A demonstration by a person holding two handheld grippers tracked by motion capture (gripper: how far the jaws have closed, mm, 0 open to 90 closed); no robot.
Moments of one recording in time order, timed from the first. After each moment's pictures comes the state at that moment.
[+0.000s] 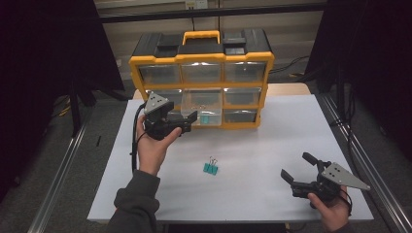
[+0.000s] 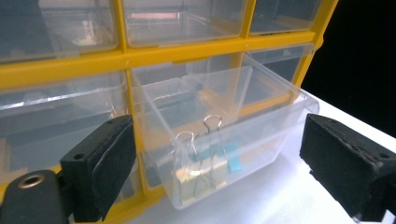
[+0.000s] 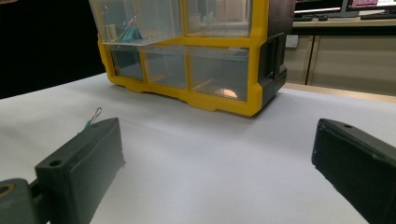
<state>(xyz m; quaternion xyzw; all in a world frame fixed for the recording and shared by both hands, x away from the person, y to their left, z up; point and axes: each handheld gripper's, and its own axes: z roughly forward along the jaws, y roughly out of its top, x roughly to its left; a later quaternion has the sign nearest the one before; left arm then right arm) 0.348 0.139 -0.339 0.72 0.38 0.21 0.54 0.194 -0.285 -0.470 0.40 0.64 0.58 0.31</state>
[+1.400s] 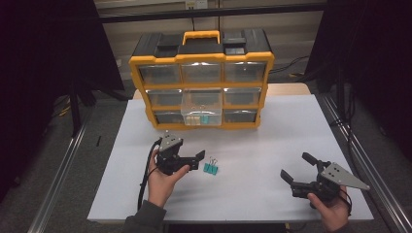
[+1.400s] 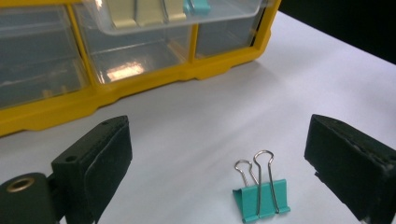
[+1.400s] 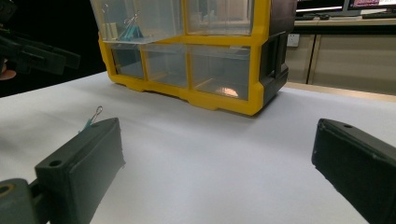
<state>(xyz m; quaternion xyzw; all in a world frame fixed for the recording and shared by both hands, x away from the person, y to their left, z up) 0.309 0.129 -0.433 0.76 0.39 0.16 0.50 0.194 -0.284 -0.470 0.40 0.64 0.58 0.31</state>
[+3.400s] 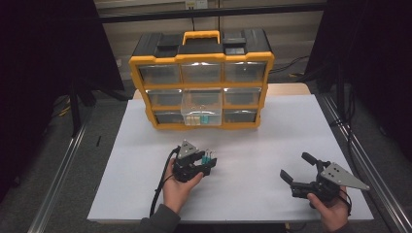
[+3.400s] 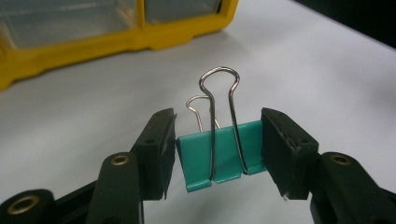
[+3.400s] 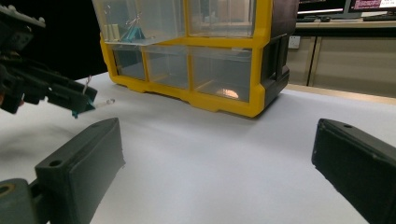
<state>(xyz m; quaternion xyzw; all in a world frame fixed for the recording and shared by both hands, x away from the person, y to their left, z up) 0.296 0.097 -0.452 0.79 0.37 0.11 0.48 0.194 -0.283 -0.469 0.40 0.64 0.58 0.31</state>
